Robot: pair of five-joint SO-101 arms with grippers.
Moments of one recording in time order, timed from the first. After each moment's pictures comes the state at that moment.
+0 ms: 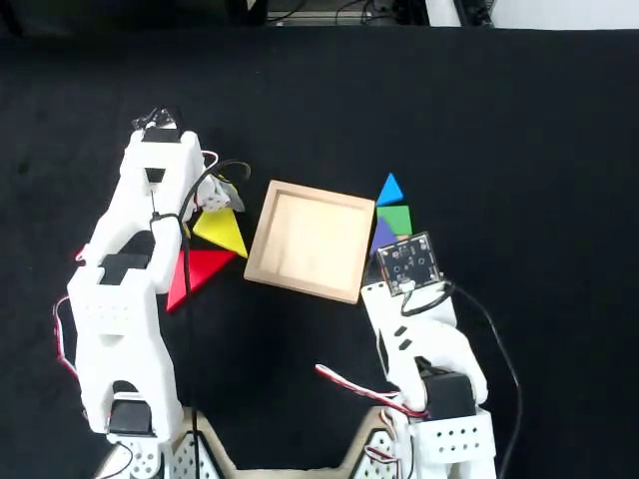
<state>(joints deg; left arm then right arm) -3.0 37.0 -12.4 74.2 27.6 -6.5 -103.6 96.6 46.7 15.3</state>
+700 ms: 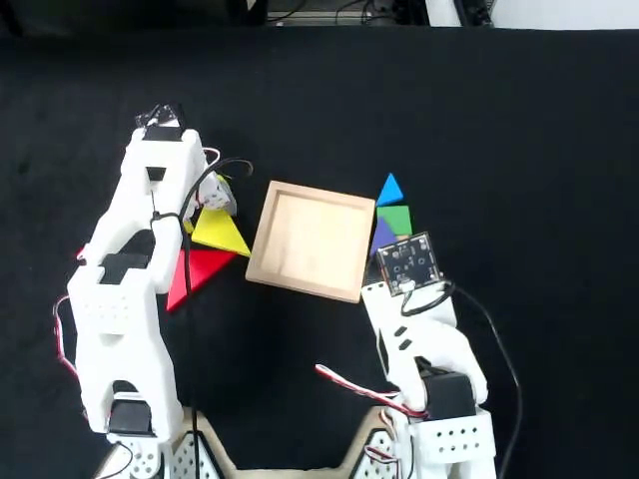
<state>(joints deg) -3.0 37.1 -13.3 74.2 27.5 -6.5 -103.6 96.6 46.7 15.3</state>
